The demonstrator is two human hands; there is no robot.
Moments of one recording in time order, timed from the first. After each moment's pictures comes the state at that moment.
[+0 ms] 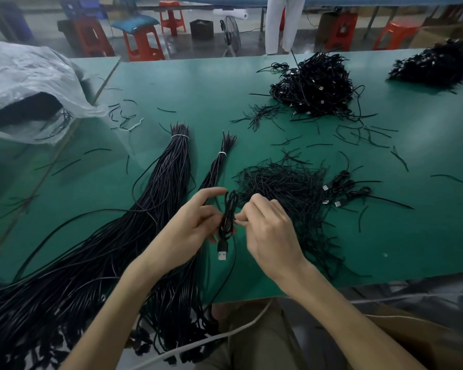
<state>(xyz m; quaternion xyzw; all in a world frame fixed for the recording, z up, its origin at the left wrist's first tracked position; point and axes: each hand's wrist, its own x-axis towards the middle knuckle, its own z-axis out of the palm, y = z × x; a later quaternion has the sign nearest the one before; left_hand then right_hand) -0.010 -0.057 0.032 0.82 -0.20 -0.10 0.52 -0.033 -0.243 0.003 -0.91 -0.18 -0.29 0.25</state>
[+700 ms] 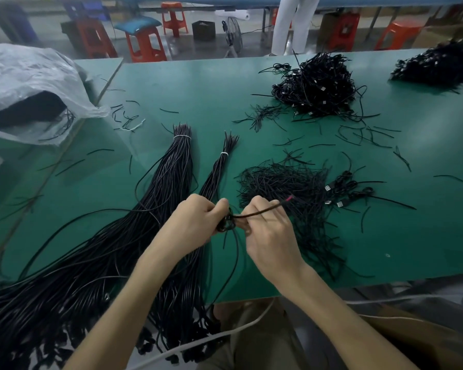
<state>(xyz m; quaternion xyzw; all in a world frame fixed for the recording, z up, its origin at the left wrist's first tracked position) 0.004 -0.073 0.041 0.90 -0.07 -0.11 0.42 -0.032 -0.241 -0.009 -0.89 -0.20 -0.34 0.23</state>
